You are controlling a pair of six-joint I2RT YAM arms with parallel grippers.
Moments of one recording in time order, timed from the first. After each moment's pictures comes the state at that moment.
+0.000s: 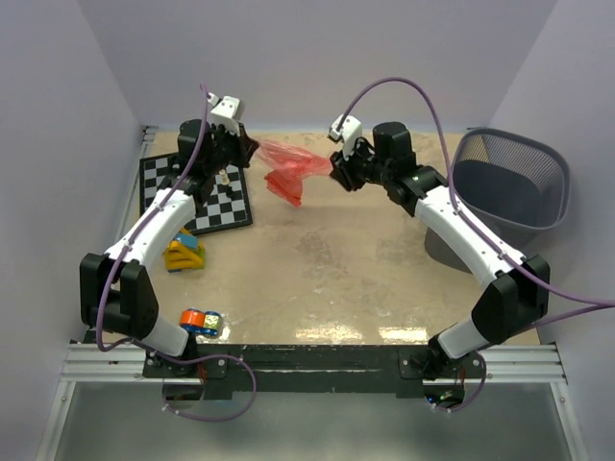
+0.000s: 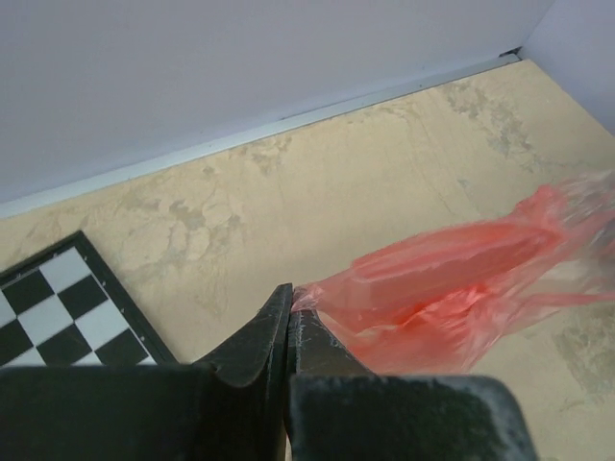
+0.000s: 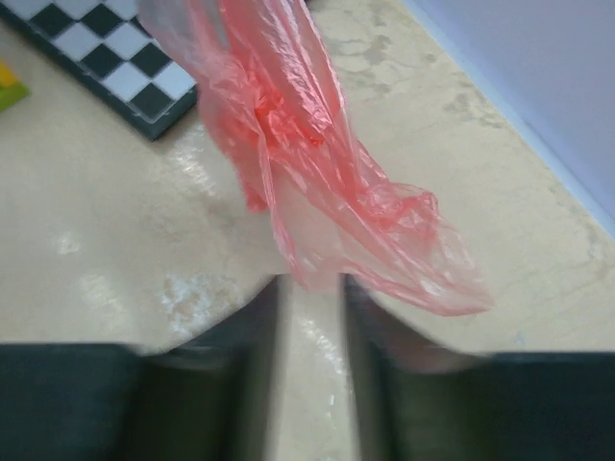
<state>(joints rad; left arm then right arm) -0.23 1.52 1.24 0.06 0.28 -0.10 0.49 1.52 1.41 -0.33 -0.25 -0.29</state>
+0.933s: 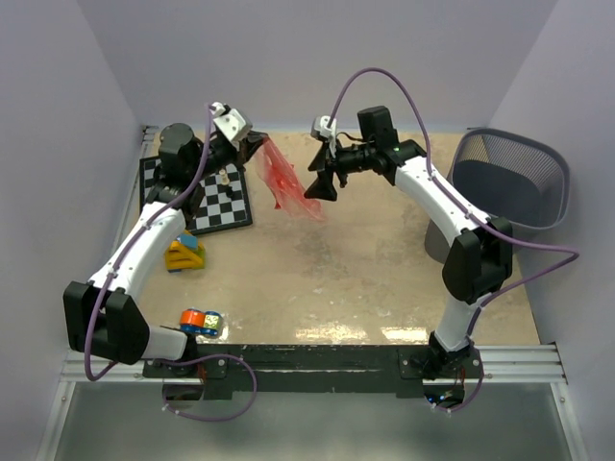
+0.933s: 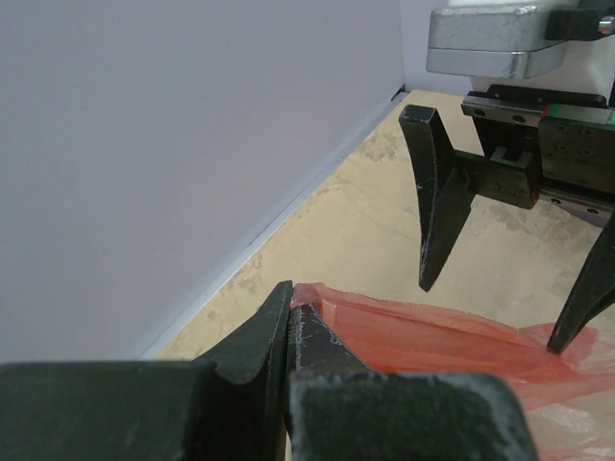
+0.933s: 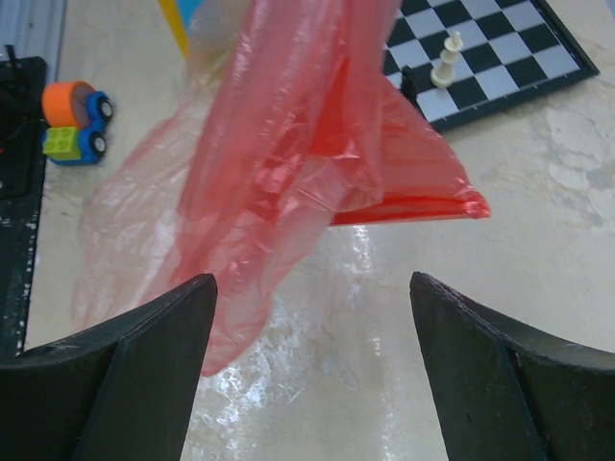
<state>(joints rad) -0.23 1.37 1.18 0.23 0.65 0.22 0.44 1.81 1.68 -0.52 -0.90 -0.48</state>
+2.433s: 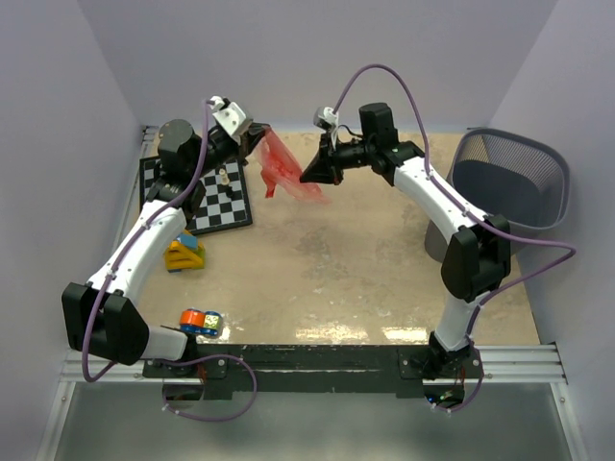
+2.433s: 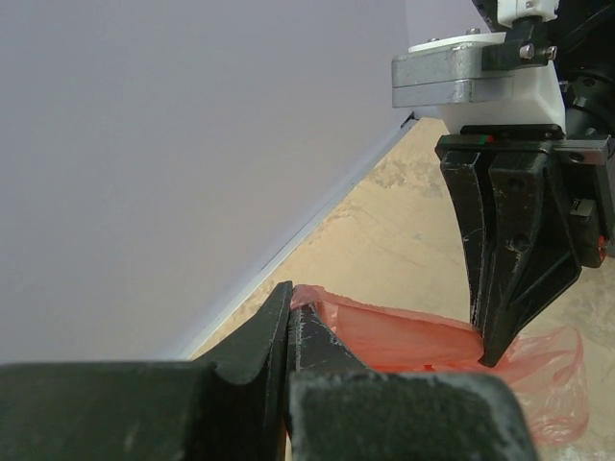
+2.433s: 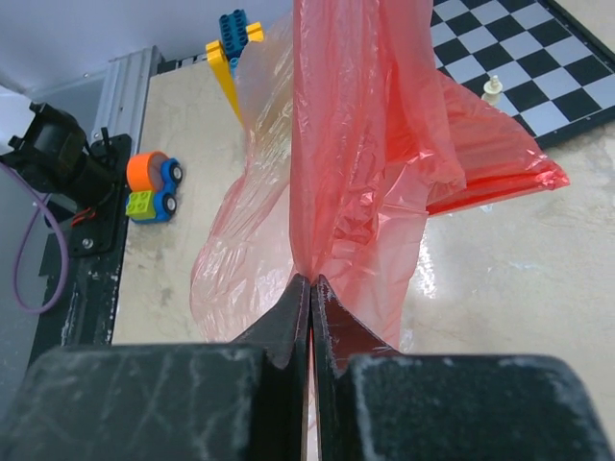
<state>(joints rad) -0.25 1.37 1.22 0.26 0.61 0.20 0.43 1.83 1.67 -0.36 -1.04 -0.22</state>
